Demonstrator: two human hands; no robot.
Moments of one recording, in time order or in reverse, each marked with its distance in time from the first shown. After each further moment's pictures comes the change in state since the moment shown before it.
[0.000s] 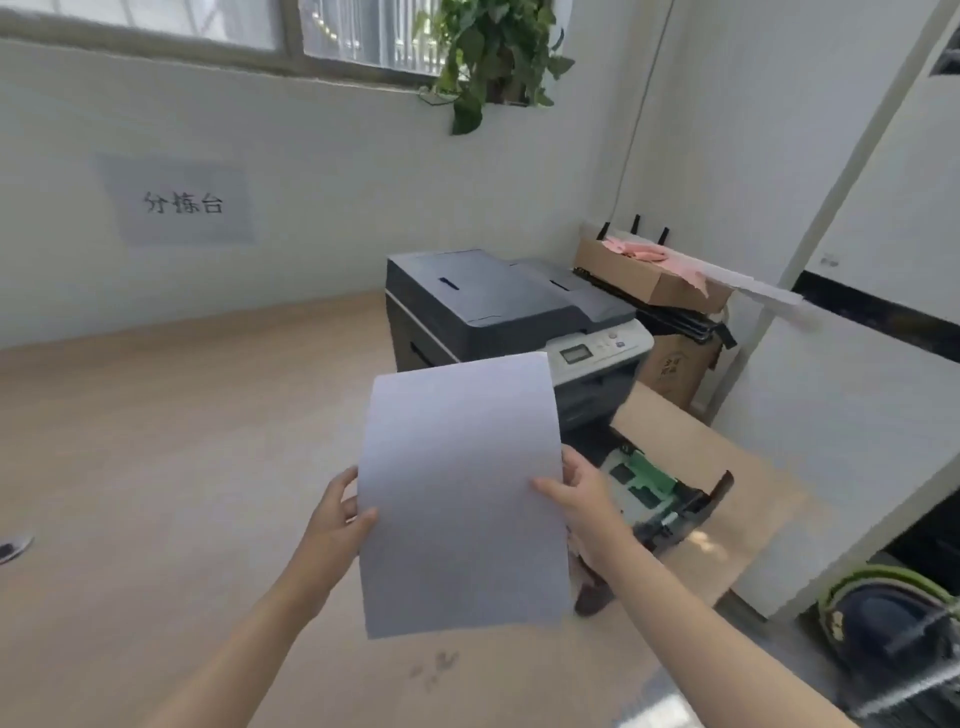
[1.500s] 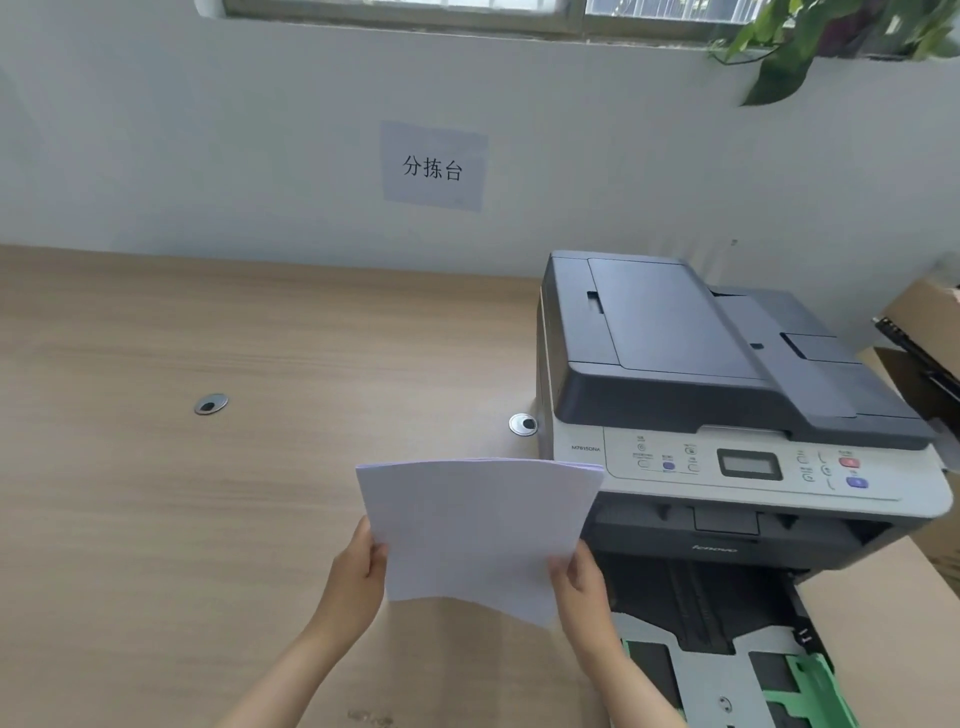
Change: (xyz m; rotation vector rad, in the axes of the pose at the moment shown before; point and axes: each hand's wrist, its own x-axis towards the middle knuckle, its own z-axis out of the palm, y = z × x) left_hand 0.046 -0.055 0.082 0.328 0.671 -0.070; right_hand 0.157 0.116 -0.033 -0.265 -0.395 0.060
